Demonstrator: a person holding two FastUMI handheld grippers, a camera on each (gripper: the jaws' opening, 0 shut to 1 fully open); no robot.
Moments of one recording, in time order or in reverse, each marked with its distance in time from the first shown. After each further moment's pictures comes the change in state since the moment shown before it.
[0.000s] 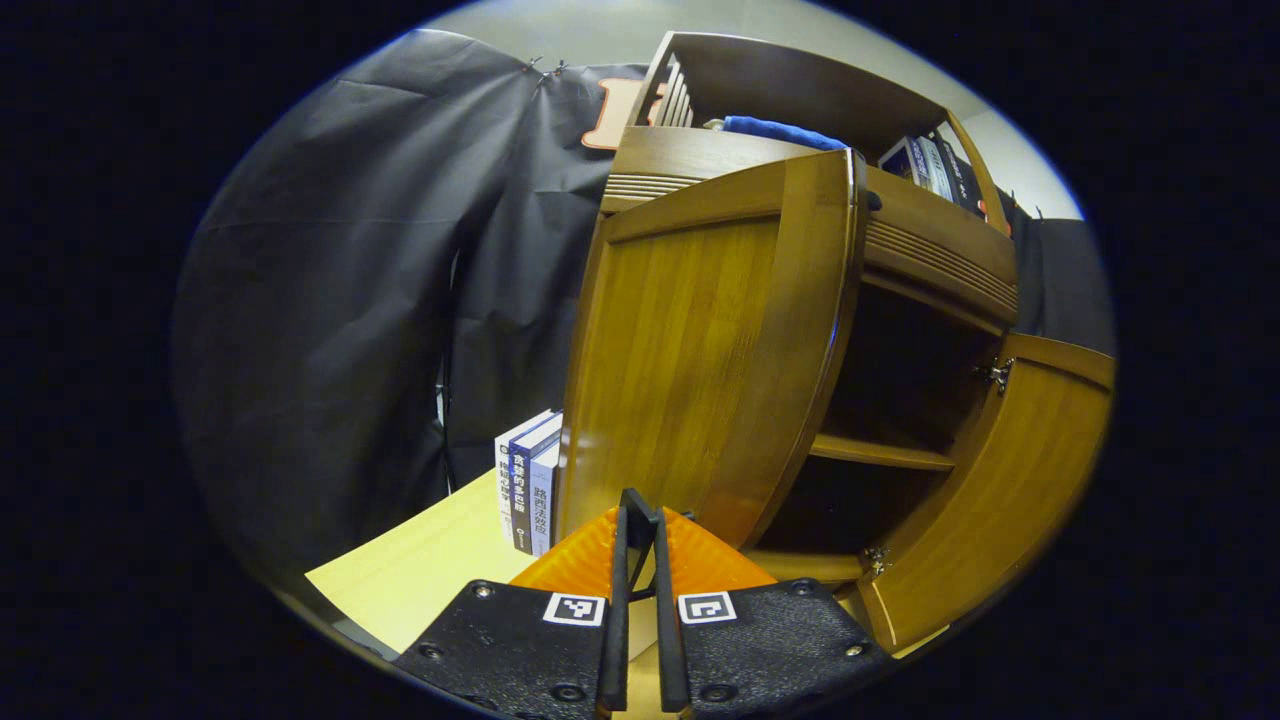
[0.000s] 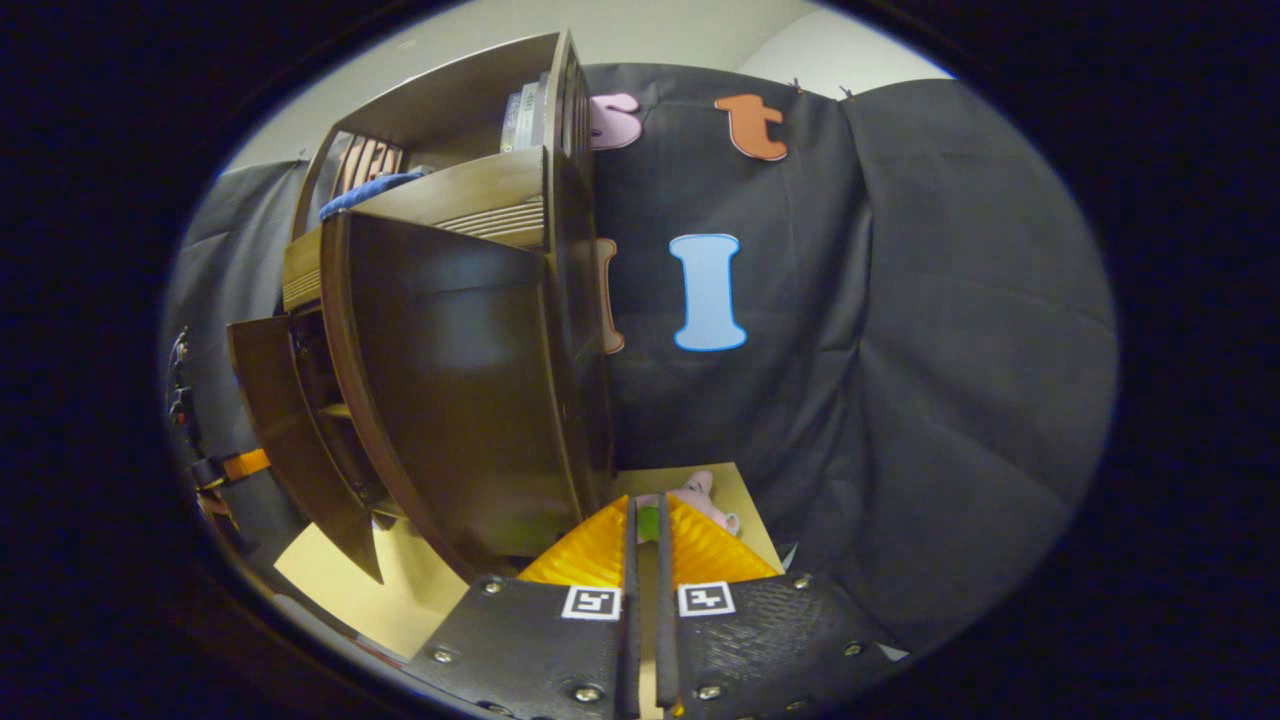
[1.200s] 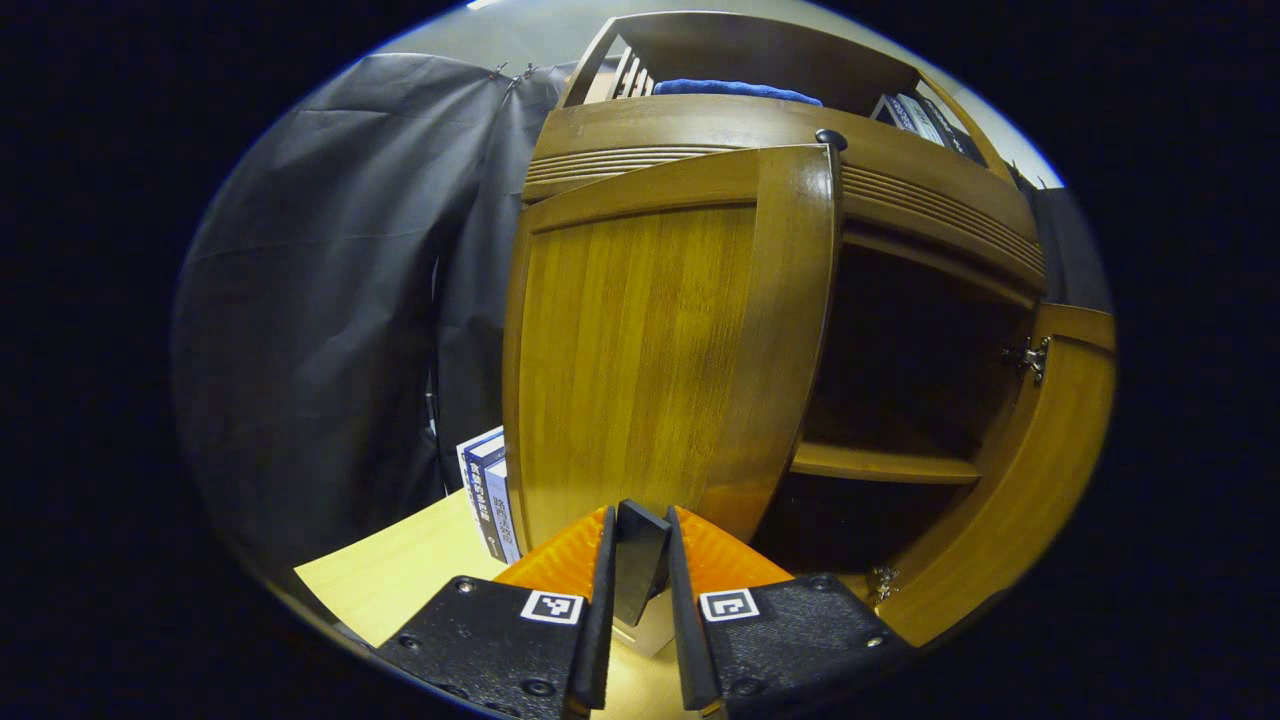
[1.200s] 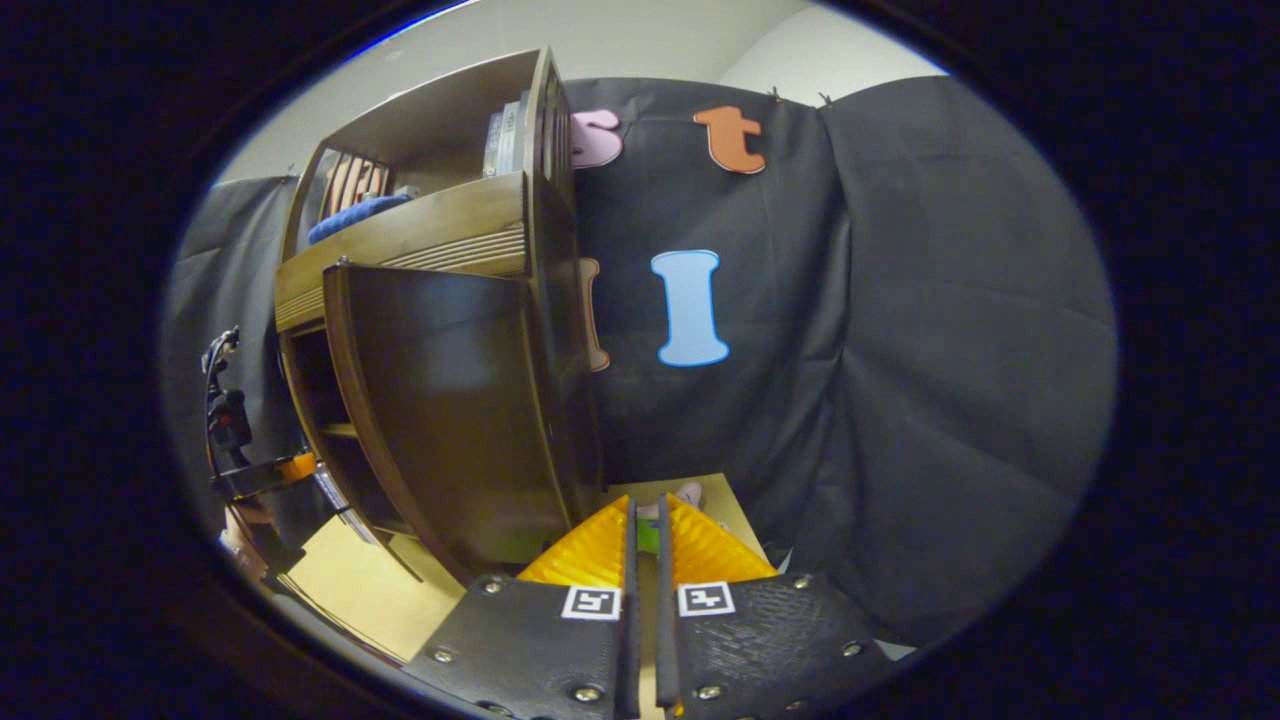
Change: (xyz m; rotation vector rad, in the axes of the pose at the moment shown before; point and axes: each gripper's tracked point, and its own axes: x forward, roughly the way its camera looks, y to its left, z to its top) left arm 0.060 -0.072 -0.008 0.054 0.006 0.076; right arm -0.015 -0.013 0.013 0.034 -0.050 -0.025
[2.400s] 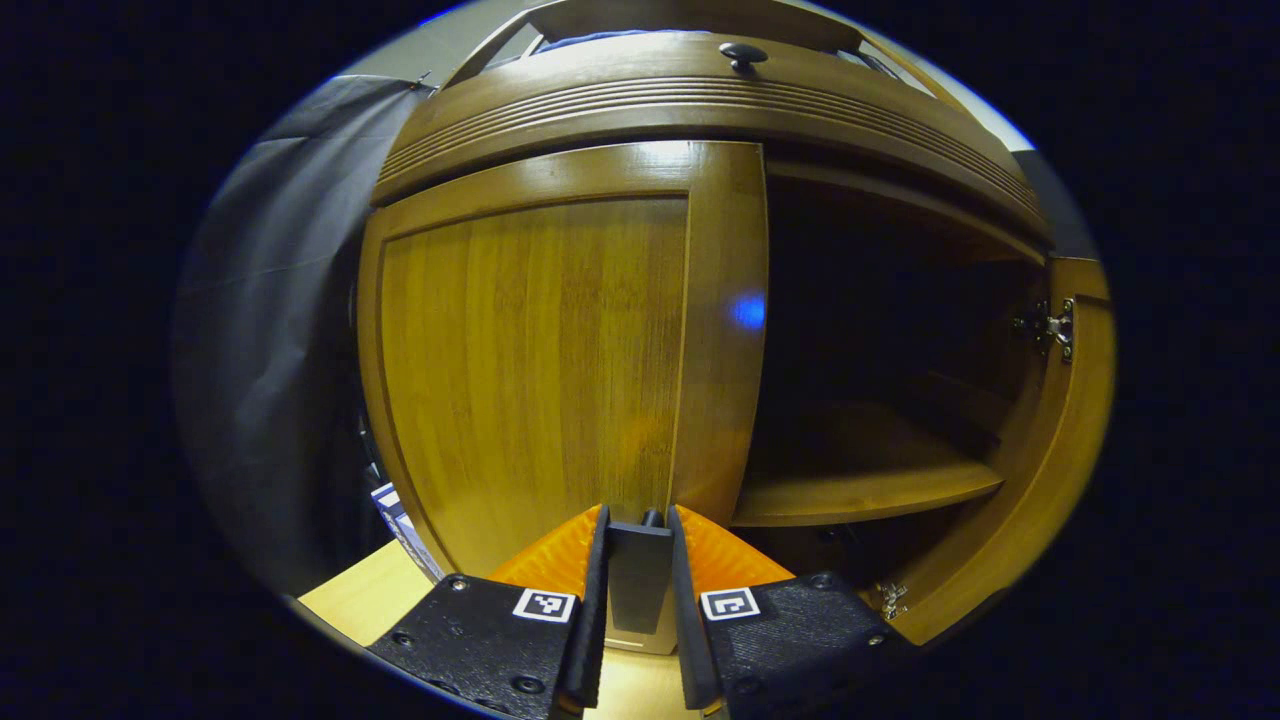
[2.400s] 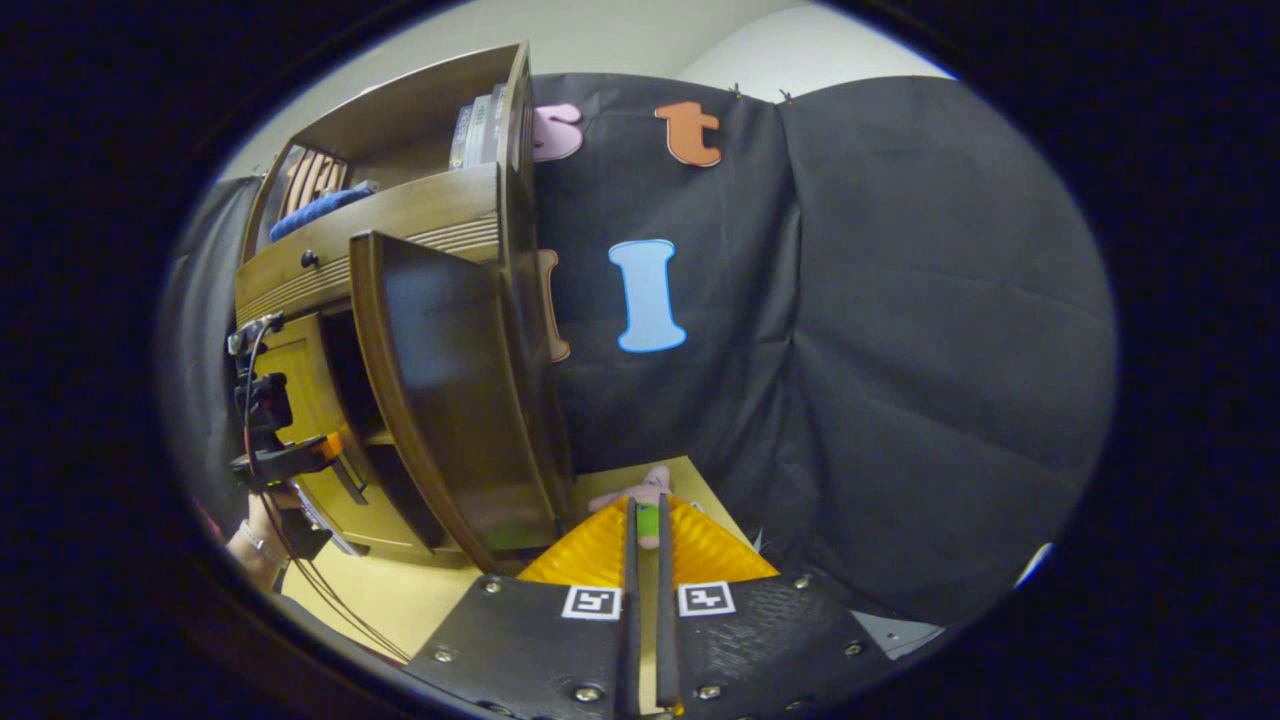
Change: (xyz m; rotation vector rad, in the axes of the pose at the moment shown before) left arm 0.096 -0.069 0.010 0.094 -0.019 -0.091; right arm -0.014 0.001 -0.009 0.038 0.011 -0.170
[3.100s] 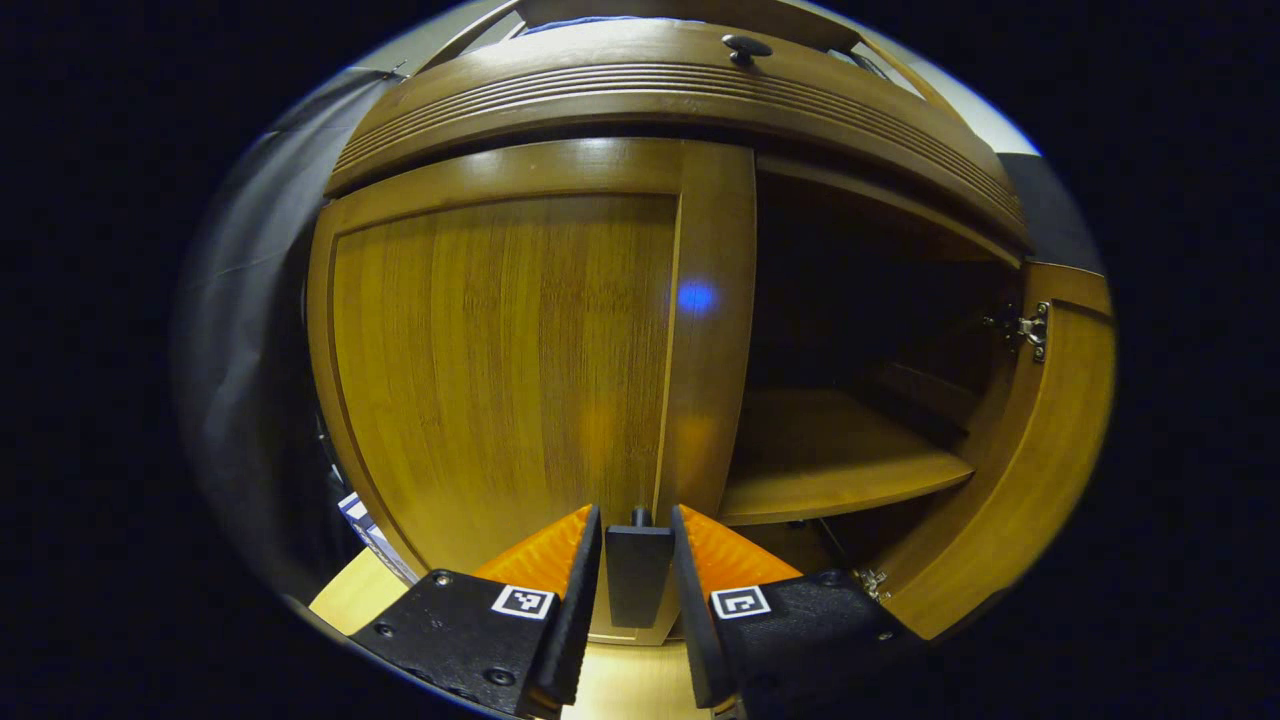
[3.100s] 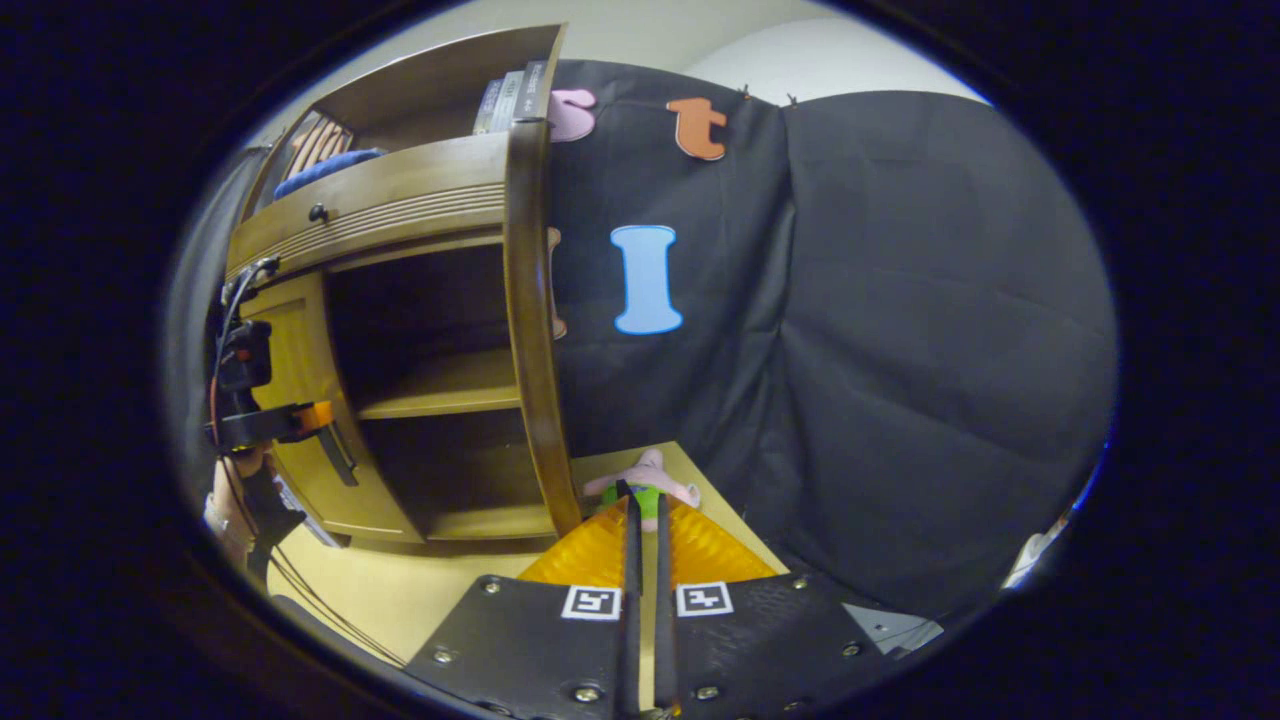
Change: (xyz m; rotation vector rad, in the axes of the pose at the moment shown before) left arm 0.008 -0.009 -0.002 0.020 0.047 -0.137; right arm -0.007 0.050 -0.040 -0.044 0.044 -0.065
